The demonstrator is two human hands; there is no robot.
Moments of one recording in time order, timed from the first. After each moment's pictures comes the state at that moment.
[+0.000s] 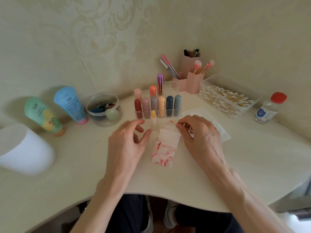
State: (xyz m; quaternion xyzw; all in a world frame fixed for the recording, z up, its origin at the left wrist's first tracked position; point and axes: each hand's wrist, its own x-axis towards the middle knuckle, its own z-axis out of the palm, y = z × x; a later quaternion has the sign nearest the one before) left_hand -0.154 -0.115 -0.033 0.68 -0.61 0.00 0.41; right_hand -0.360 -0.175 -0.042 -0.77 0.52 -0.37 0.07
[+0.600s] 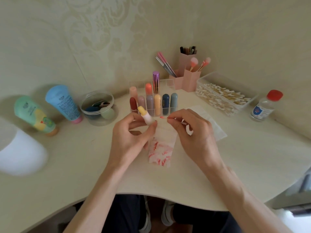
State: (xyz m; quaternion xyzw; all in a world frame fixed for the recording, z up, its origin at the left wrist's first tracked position) left_hand -0.167 -0.128 -0.022 0.61 -0.50 -0.30 0.54; right_hand -0.356 -0.168 -0.026 -0.76 0.41 -0.47 0.18
